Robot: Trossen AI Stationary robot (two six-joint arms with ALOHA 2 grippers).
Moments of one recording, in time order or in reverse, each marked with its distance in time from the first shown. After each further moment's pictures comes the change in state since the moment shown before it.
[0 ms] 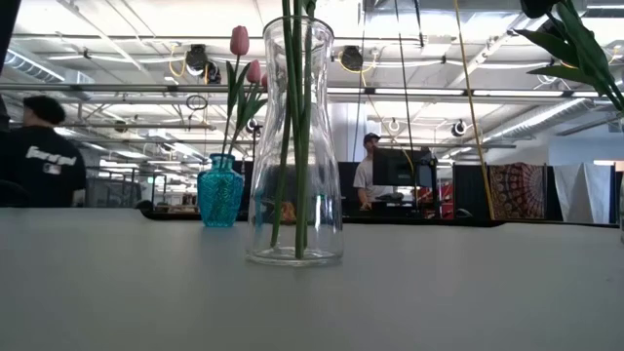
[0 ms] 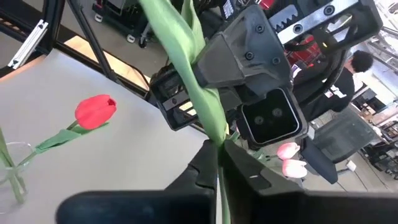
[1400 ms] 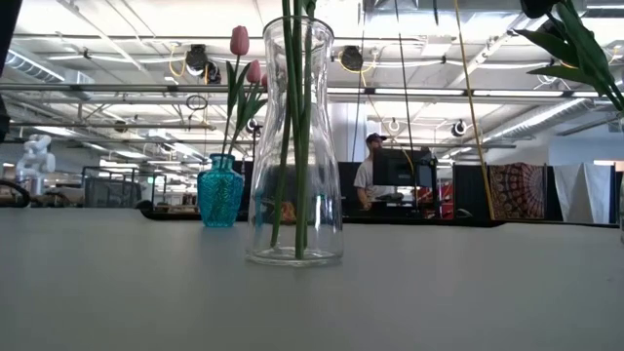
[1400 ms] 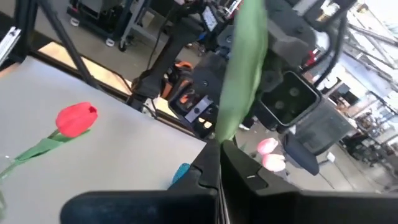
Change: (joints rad) left arm 0.080 -0.001 0.001 0.162 0.029 0.139; right arm 0.064 -0.031 -0.002 0.028 0.109 0.016
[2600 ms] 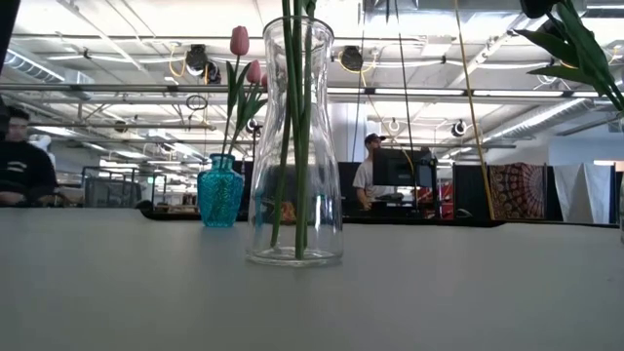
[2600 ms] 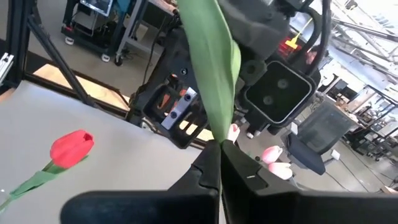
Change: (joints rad) left arm -0.067 0.000 0.000 0.059 -0.019 -0.002; right arm 0.000 0.044 0.002 0.085 0.014 0.063
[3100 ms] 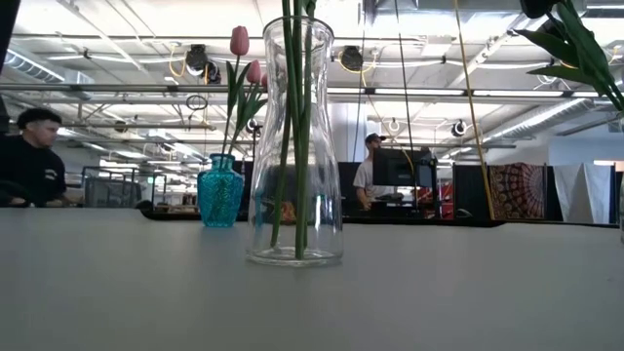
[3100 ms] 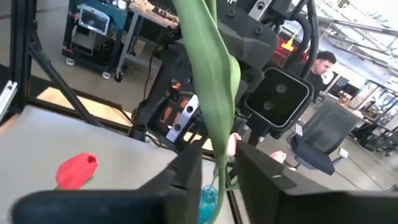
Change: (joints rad) left arm 0.001 0.000 0.000 0.038 -0.002 -0.025; right arm 0.000 0.000 0.000 0.049 -0.004 0.060
